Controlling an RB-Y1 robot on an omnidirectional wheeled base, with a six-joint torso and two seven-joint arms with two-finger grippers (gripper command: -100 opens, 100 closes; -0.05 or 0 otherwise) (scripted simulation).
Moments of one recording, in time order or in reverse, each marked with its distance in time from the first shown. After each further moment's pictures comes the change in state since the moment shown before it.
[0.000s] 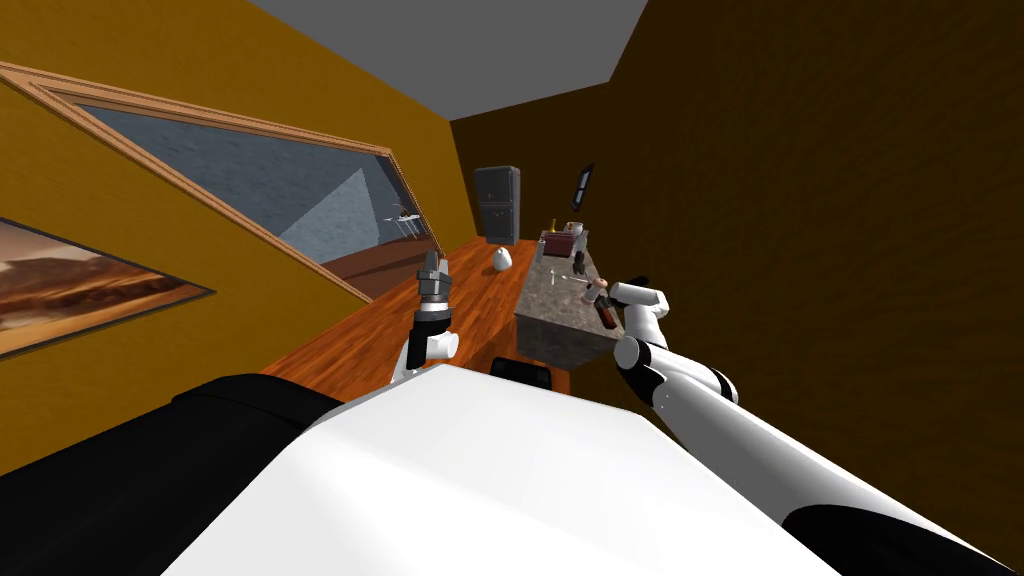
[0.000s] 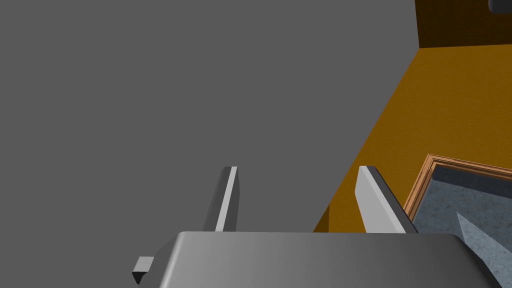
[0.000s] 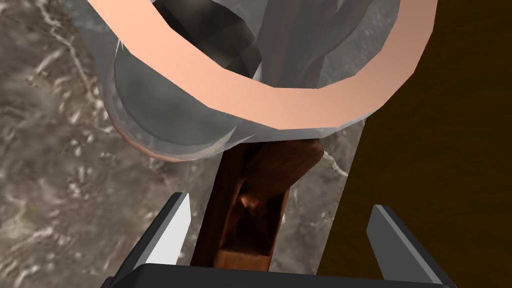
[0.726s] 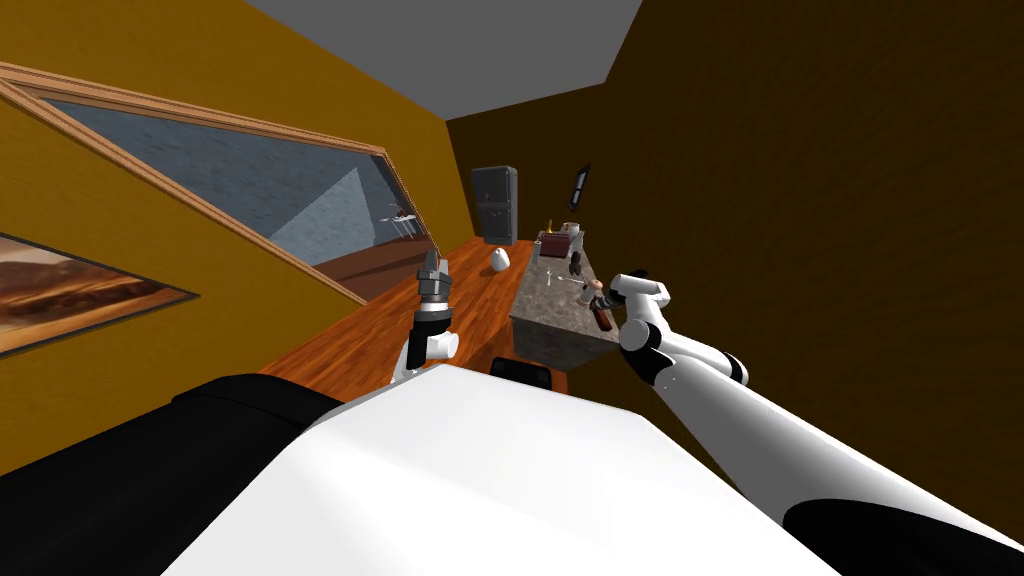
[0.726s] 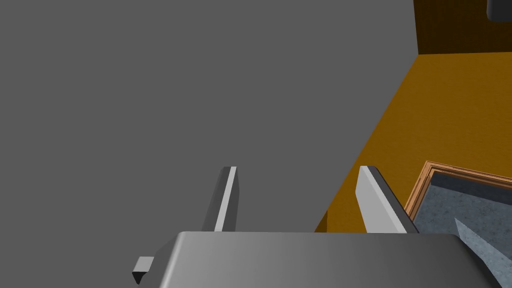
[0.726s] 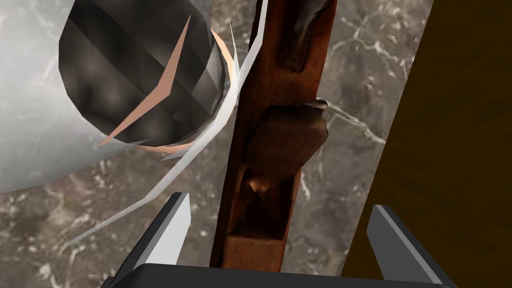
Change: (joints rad) left arm 0.000 0.000 0.000 0.000 0.000 0.000 0.000; right arm -0.152 -0.037 -0.068 0.206 0.031 0.186 -0.122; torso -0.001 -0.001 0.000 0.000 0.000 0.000
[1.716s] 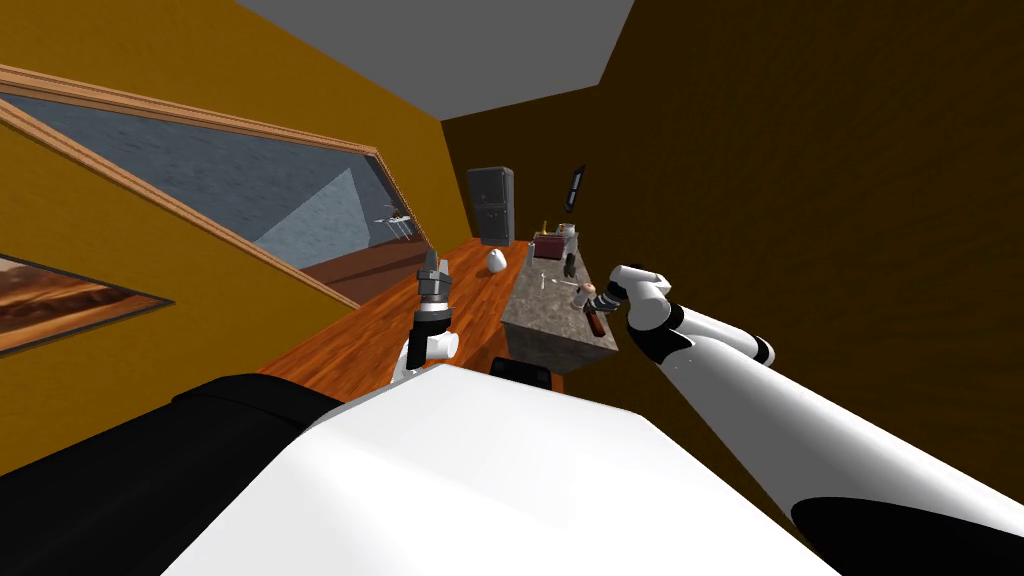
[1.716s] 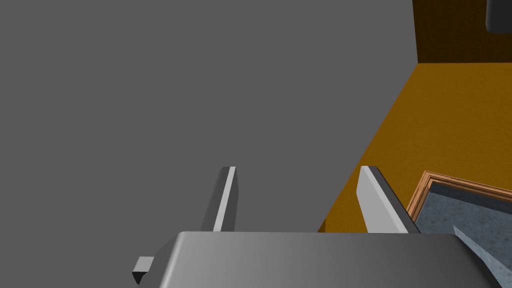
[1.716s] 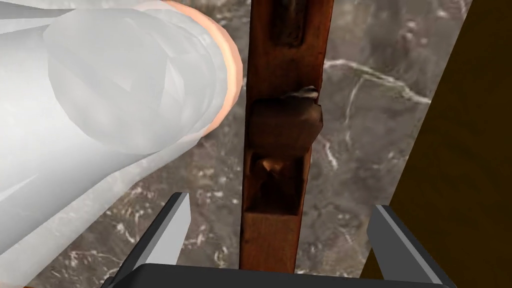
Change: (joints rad) left arm 0.000 0.000 0.000 0.000 0.000 0.000 0.000; right arm -0.184 -0.054 -0.081 0.281 0.040 0.209 -0.145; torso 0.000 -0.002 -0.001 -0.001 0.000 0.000
